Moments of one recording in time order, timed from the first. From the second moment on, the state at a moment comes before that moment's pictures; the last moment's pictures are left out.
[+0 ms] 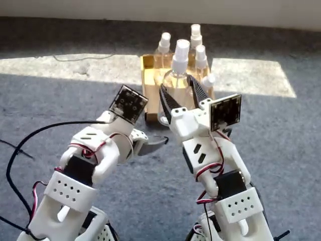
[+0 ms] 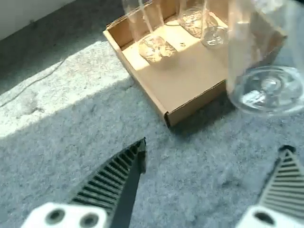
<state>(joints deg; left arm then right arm) 17.0 -58.2 54.3 51.0 -5.8 -24.7 -66.2 61.0 13.9 -2.4</state>
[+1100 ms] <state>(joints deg) 21.8 -58.3 57.3 39.7 -6.3 -24.4 -80.2 65.1 39.7 -0.2</state>
